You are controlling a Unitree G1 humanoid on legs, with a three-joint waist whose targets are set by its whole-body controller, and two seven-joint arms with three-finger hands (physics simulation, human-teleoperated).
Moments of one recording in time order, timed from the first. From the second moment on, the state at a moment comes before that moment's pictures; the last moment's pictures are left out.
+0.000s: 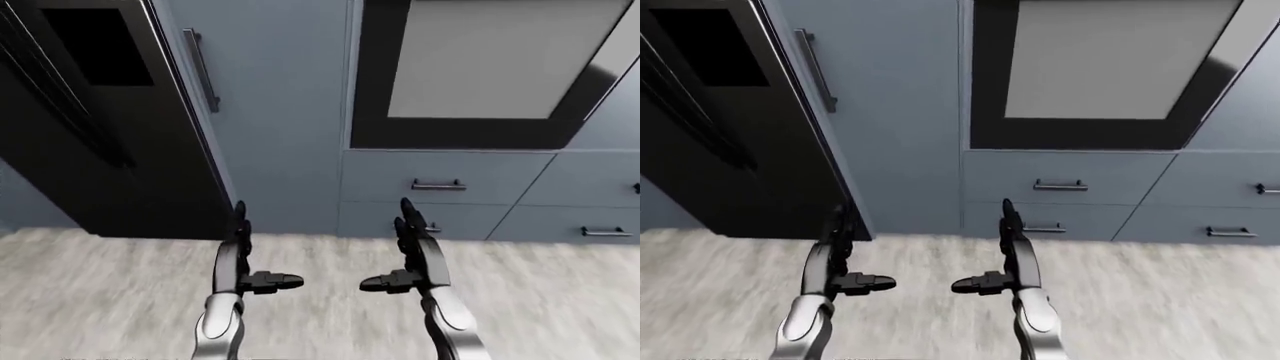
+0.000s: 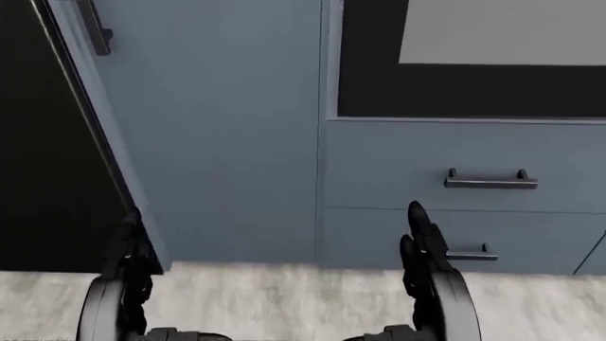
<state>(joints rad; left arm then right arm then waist) 0.02 0.02 0.05 0.05 -0.02 0.03 -0.03 0.02 -0.01 -0.01 0.04 0.03 0.04 0.09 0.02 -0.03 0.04</state>
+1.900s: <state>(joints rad) 0.01 0.01 0.03 0.04 -0.02 0.02 -0.04 0.03 -0.02 -0.02 0.05 0.02 0.04 0.10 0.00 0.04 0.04</state>
